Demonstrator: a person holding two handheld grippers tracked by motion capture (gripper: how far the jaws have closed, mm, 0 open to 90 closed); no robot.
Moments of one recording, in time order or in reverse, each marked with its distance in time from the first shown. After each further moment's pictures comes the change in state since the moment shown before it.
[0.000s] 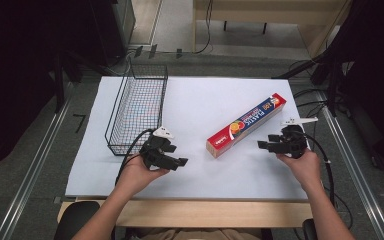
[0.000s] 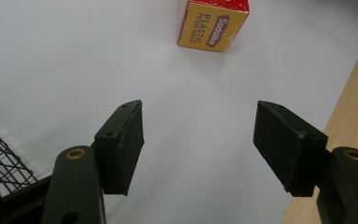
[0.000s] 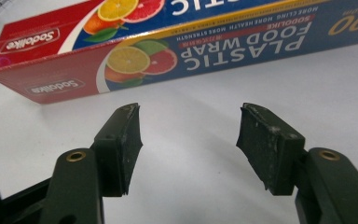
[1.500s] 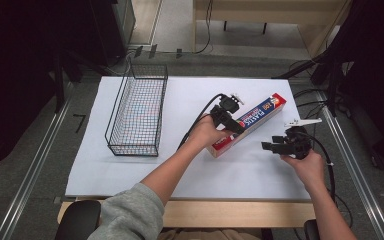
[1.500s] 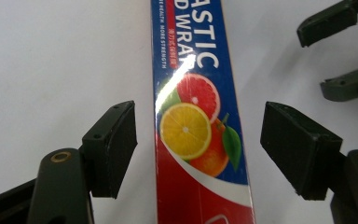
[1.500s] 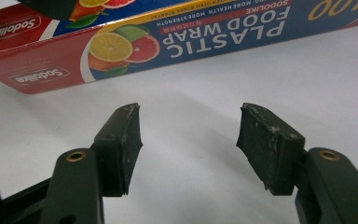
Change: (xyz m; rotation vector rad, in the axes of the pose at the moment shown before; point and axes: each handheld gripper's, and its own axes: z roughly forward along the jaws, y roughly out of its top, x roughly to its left) left arm -0.022 0.172 0.144 0.102 0.006 0.110; right arm -0.010 -0.007 -0.004 0.014 -0.013 0.009
